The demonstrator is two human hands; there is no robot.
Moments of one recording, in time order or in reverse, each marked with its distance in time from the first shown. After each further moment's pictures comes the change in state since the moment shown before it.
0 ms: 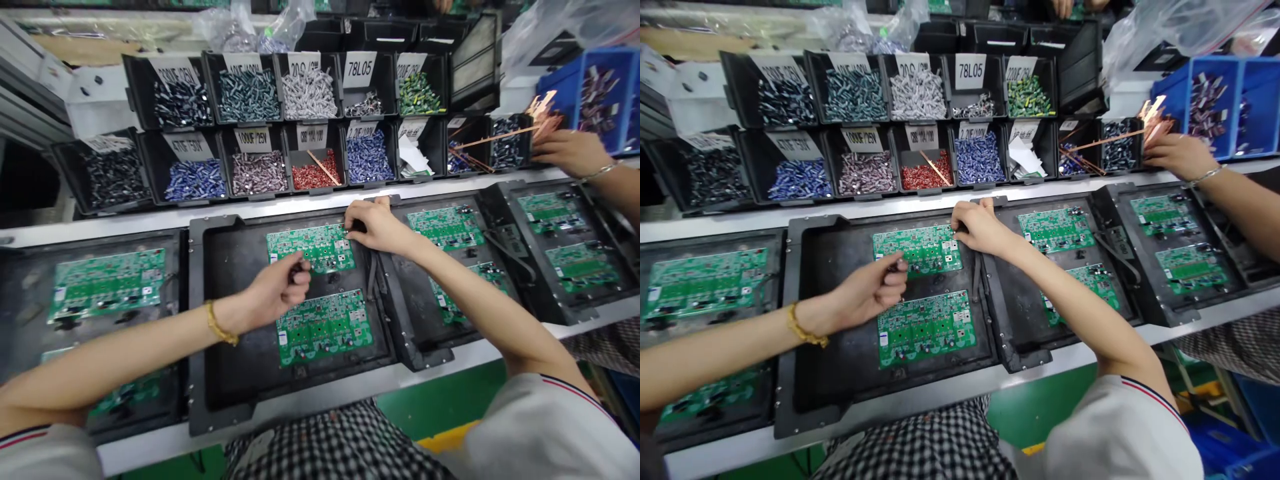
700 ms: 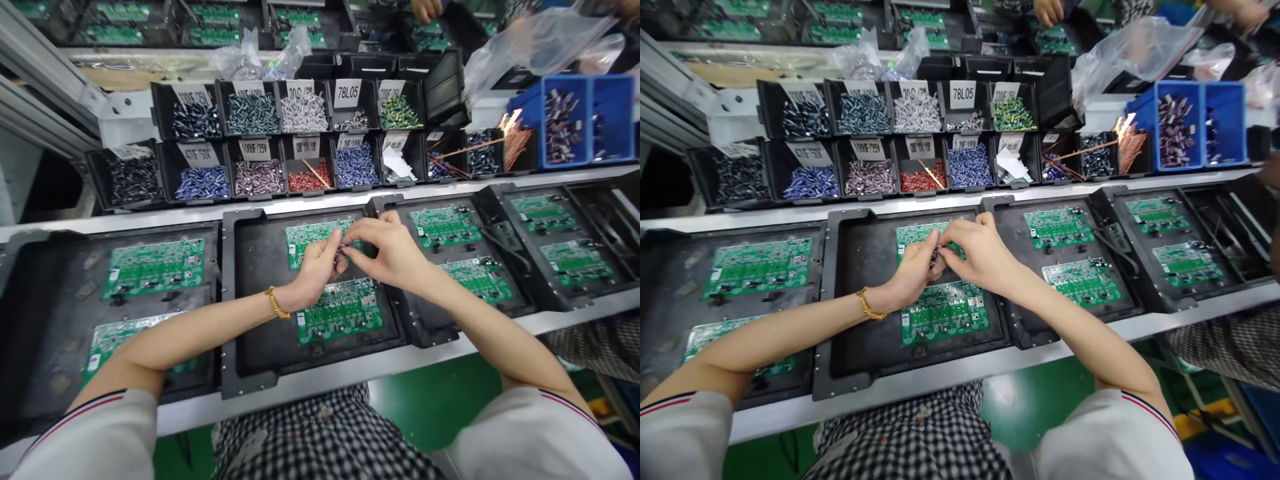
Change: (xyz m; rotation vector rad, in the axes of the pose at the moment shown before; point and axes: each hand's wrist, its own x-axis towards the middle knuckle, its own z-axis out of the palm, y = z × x) left_hand 0.032 -0.047 0.052 0.274 -0.180 0.606; right_hand -0.062 -0.065 -0.031 0.047 0.255 -0.079
